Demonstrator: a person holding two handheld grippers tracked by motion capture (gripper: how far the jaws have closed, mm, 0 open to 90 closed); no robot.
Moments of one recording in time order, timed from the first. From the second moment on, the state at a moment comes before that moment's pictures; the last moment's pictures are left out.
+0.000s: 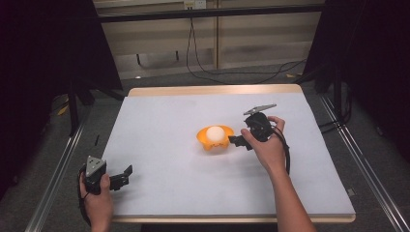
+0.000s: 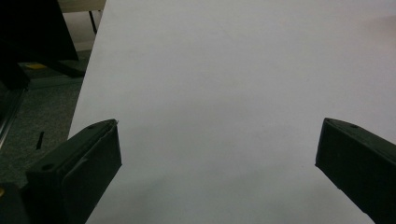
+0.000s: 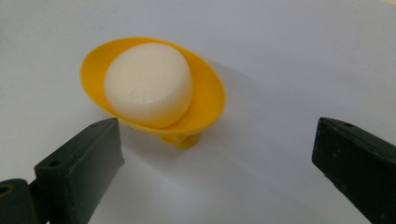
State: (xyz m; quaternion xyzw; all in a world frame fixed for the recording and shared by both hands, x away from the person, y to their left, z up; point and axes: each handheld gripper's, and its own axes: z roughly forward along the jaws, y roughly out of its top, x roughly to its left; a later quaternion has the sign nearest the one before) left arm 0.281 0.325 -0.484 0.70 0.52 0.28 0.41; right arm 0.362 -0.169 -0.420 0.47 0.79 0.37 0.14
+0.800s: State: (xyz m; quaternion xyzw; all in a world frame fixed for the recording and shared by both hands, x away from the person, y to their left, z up) left arm 0.282 0.325 -0.484 0.70 0.52 0.28 0.41; right arm 0.325 -0.228 -0.439 0.50 0.77 0.37 0.14
